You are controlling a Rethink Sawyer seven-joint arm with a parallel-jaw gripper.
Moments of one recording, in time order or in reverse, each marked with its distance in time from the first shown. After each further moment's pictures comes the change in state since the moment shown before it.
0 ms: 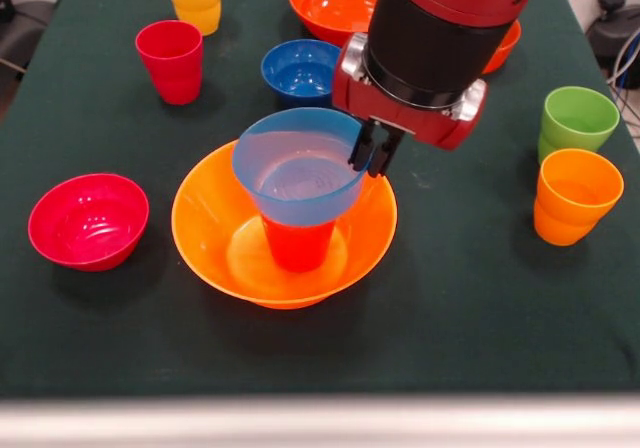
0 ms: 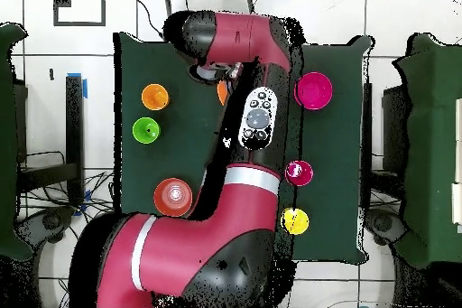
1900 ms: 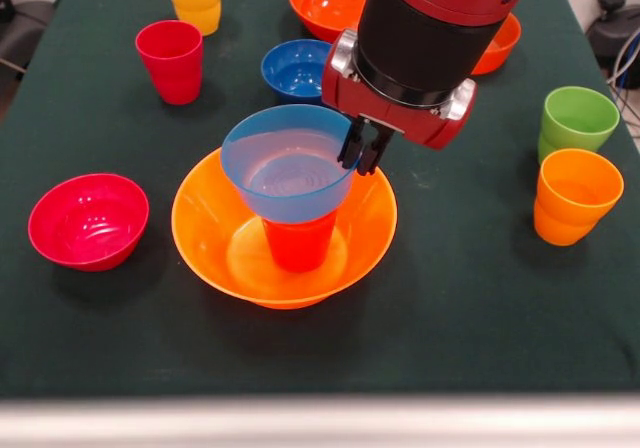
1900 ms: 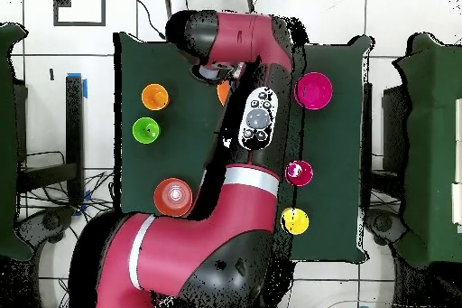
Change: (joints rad) arm 0.001 0.007 -0.038 -0.004 0.022 0.000 0.000
